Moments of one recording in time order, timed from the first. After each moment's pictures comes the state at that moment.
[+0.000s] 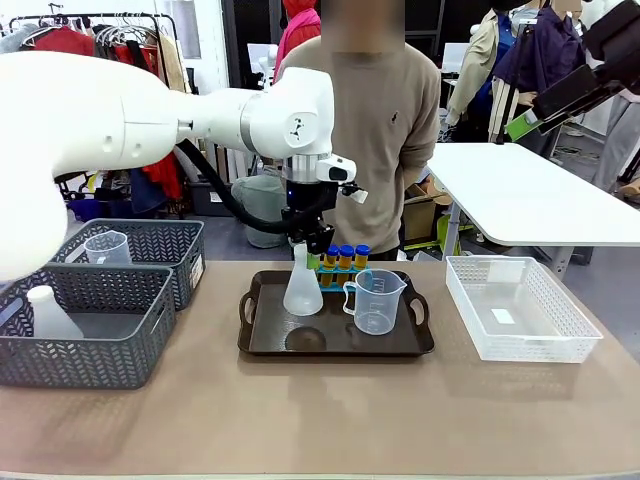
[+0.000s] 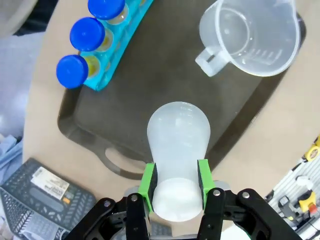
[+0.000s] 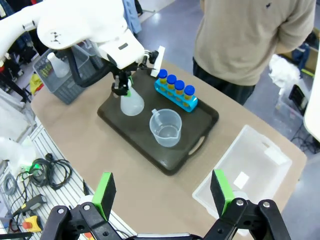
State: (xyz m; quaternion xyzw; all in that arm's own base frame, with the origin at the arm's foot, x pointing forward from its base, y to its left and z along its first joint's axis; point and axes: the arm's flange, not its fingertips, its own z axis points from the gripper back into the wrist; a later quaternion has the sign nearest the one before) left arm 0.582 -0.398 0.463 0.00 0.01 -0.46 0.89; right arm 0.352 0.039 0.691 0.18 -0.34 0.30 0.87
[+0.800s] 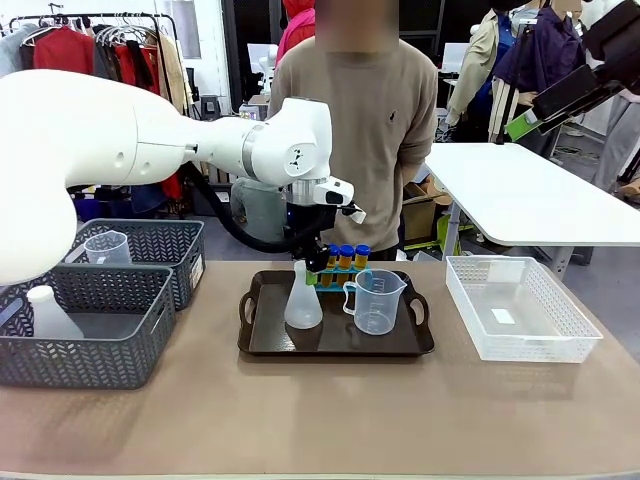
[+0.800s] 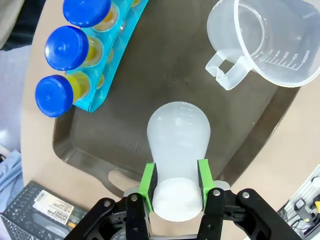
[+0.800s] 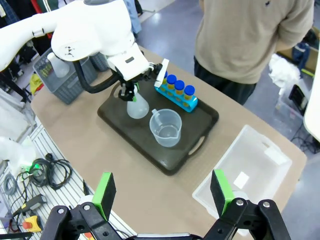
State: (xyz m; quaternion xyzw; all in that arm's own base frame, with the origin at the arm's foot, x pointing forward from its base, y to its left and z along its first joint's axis) left arm 0.590 -0.396 0.419 0.00 0.01 -0.49 0.87; right arm 0.352 0.039 0.691 0.18 -0.34 0.30 0.87
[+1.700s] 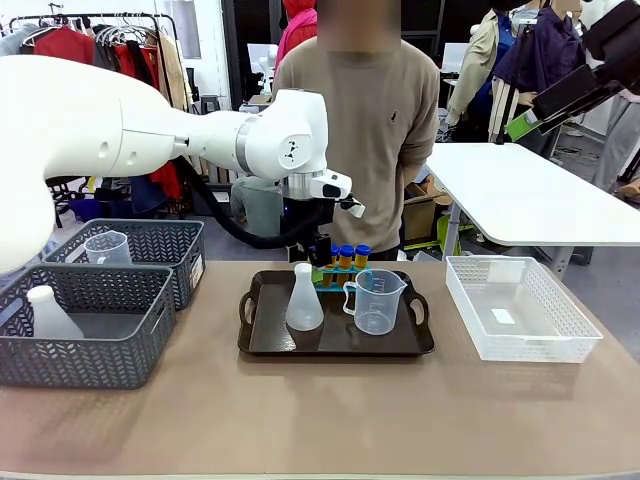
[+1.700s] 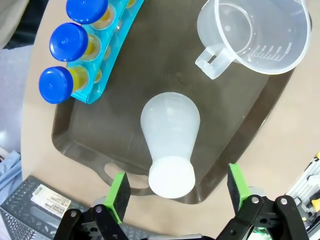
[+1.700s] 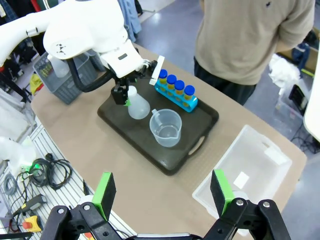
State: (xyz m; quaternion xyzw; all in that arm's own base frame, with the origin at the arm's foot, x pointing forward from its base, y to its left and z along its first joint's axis) left arm 0.577 -0.391 0.438 -0.01 0.00 -0.49 0.87; right arm 0.353 0.039 0.691 0.18 -0.34 0.30 0.87
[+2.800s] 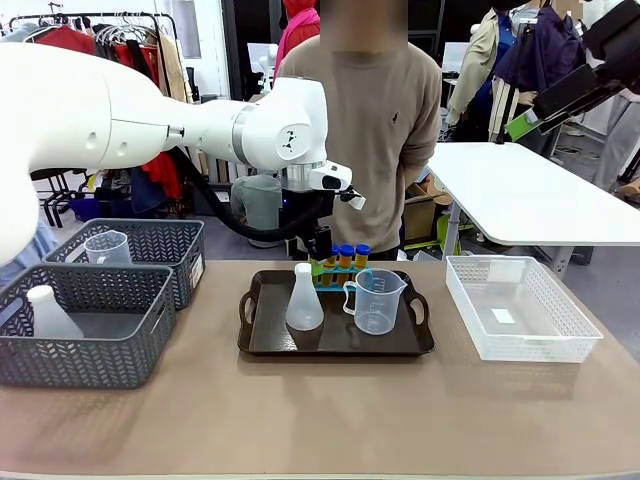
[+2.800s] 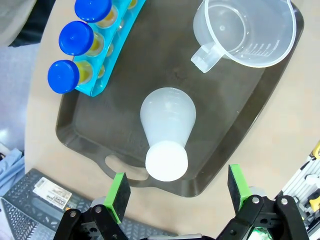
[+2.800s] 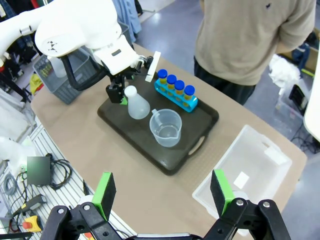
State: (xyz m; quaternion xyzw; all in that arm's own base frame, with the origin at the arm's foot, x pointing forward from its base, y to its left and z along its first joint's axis) left arm 0.570 -0.390 0.455 -0.01 -0.01 -0.49 0.87; right arm 0.353 0.039 0.691 0.18 -0.34 0.30 0.87
